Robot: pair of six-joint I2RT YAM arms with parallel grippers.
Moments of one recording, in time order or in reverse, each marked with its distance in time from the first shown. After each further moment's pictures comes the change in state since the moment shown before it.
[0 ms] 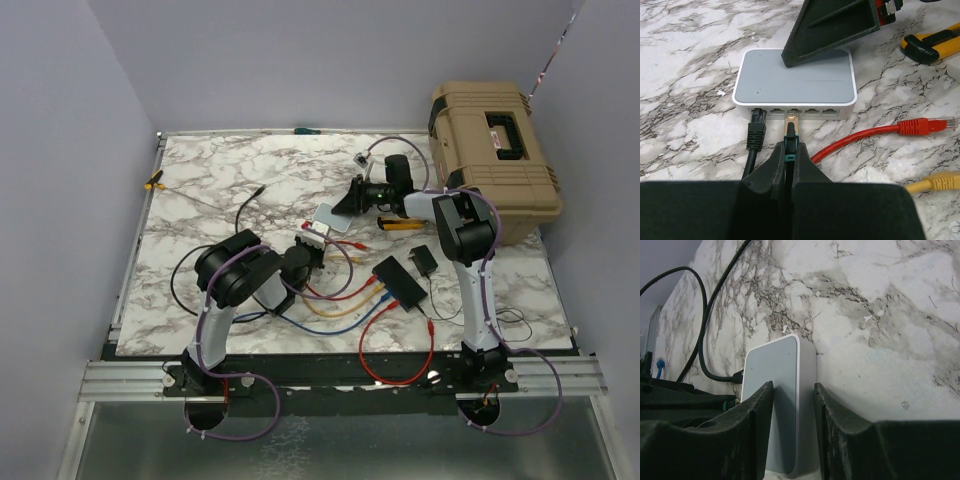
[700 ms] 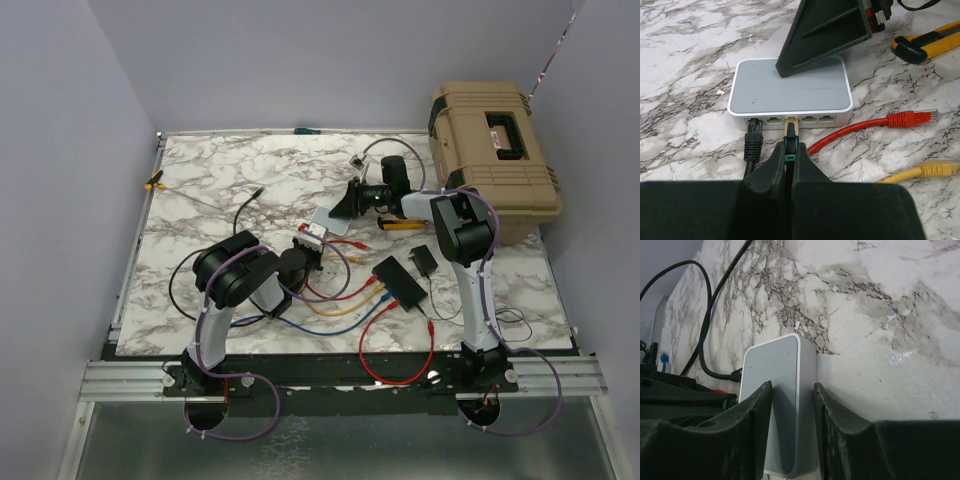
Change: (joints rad) left arm 0.000 -0.012 -0.042 0.054 0.042 -0.005; right arm 0.016 0.000 0.003 -0.030 -0.027 -0.024
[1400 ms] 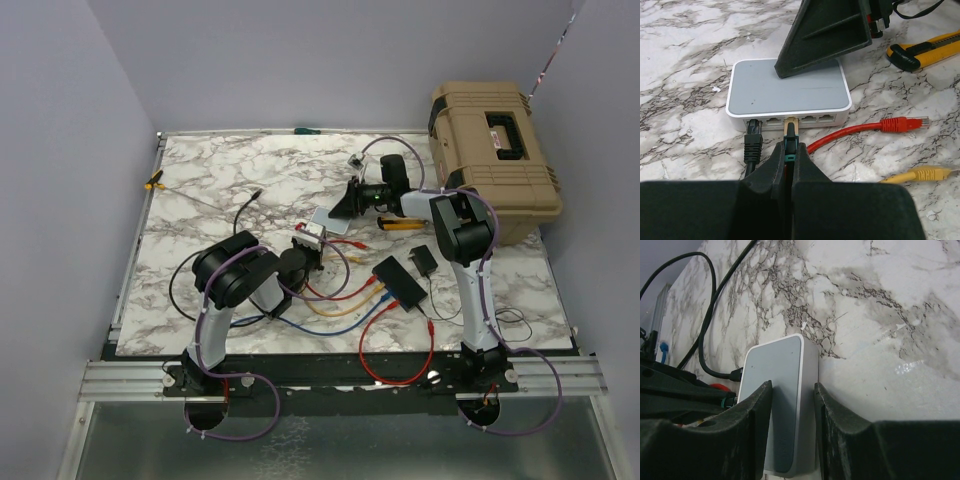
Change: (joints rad) left arm 0.005 -0.002 -0.002 0.004 -0.001 -0.060; right arm 0.003 0.010 0.026 -0.030 -0.042 -0.055
